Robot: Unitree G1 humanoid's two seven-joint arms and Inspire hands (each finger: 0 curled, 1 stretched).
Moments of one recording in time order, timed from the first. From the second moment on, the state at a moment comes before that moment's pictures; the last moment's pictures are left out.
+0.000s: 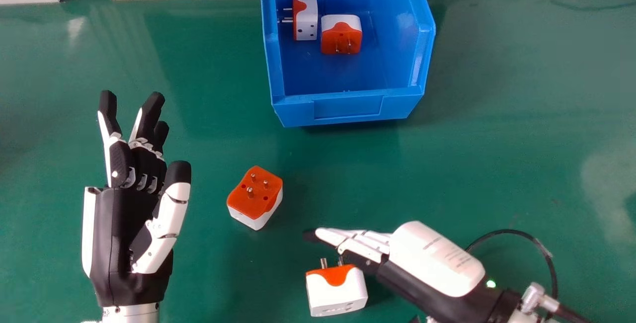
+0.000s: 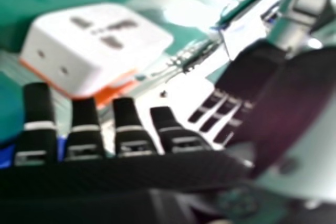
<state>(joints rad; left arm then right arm) 0.03 -0.01 0.26 0.65 -0.50 -1.06 -0.64 0.08 -0.49 0.31 0.26 -0.68 -0.81 0.05</state>
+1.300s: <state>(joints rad) 0.05 0.01 0.26 0.60 -0.51 -1.02 -0.65 -0.23 -0.40 0.51 0.68 -0.85 -0.76 -0.39</state>
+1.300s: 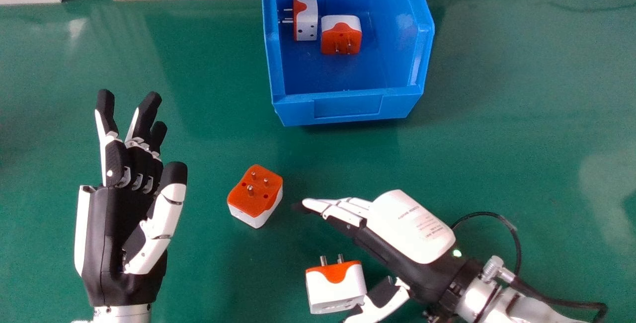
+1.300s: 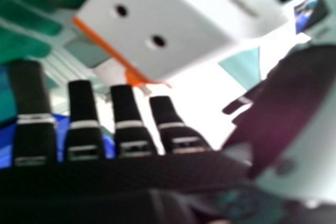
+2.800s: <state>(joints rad) 0.06 0.01 0.26 0.59 -0.51 -1.02 -0.65 -0.25 -0.45 0.60 0.60 -0.84 -0.67 -0.42</state>
